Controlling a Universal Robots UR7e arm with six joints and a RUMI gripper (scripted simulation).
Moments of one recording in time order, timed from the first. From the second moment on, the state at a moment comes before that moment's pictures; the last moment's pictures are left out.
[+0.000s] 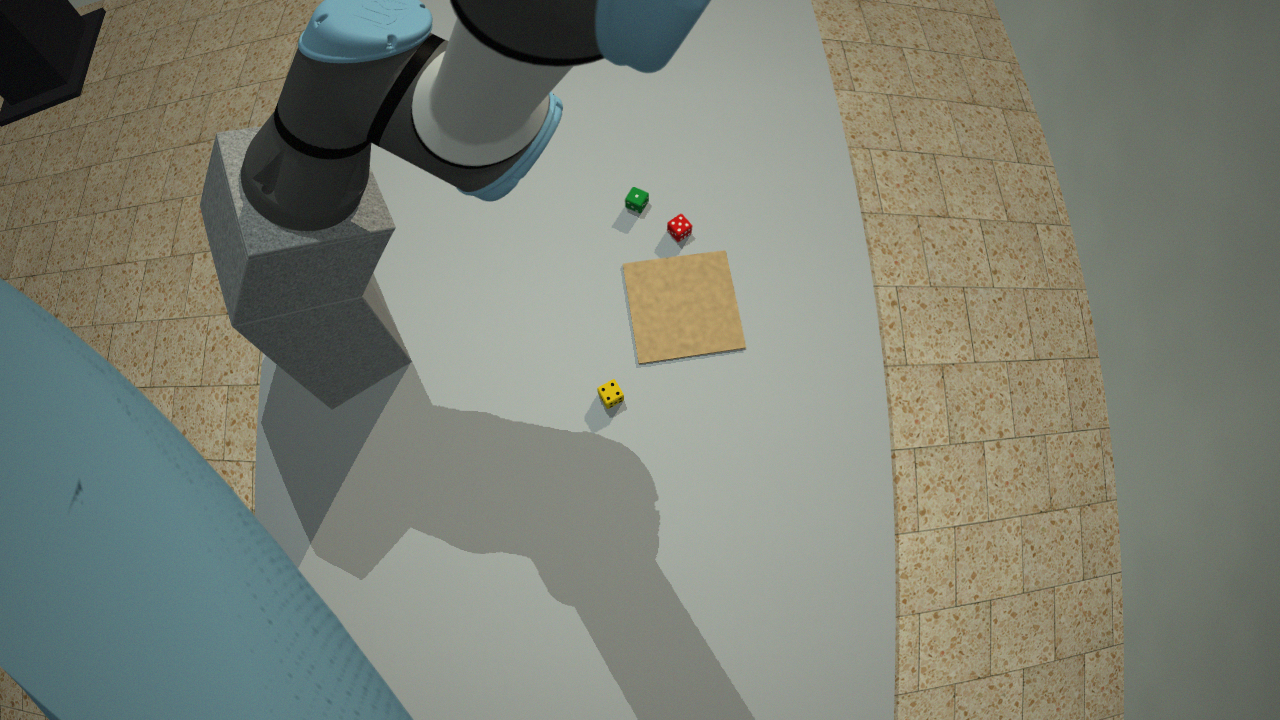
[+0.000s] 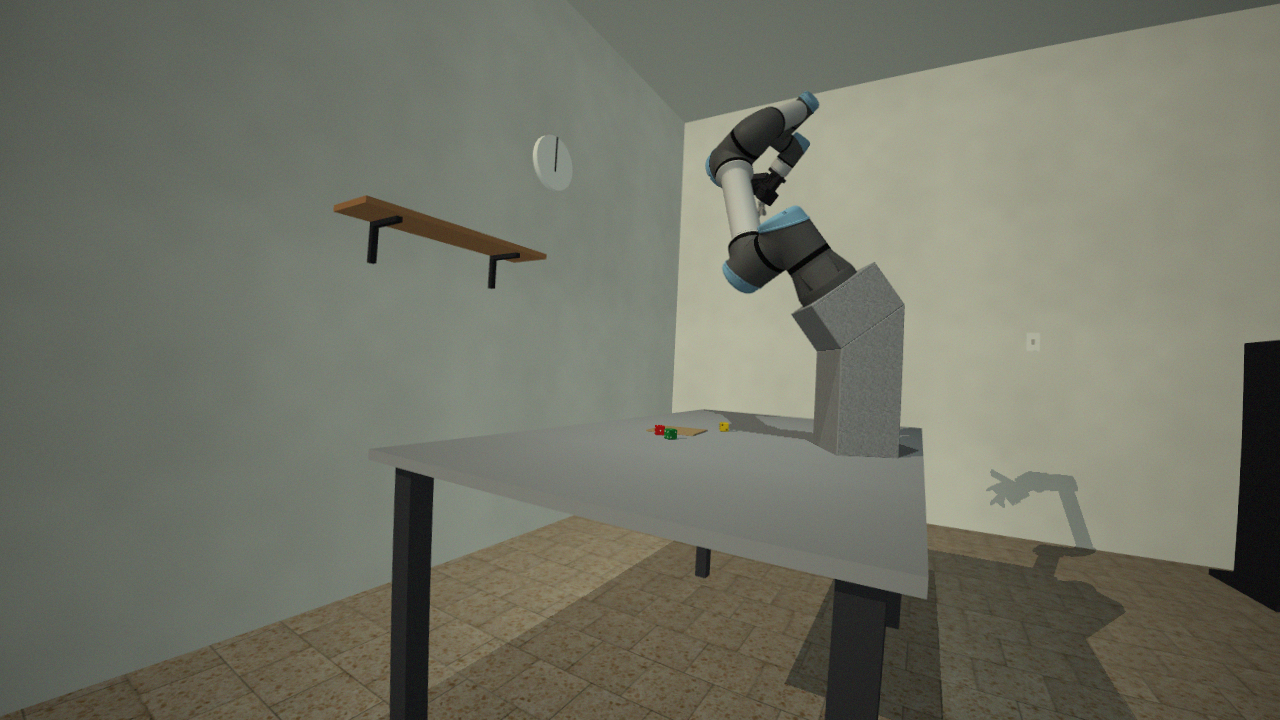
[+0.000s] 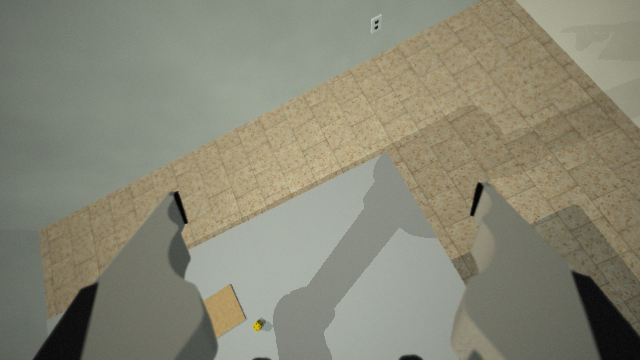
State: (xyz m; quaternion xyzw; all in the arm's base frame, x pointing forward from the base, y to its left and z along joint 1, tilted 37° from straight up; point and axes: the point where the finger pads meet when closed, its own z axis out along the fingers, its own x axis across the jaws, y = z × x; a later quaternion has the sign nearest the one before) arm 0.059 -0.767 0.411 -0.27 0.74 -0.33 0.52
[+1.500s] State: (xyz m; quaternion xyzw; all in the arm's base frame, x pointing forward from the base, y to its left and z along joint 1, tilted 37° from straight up) arm 0.216 -0.686 0.236 -0.39 0.74 -0.23 0.49
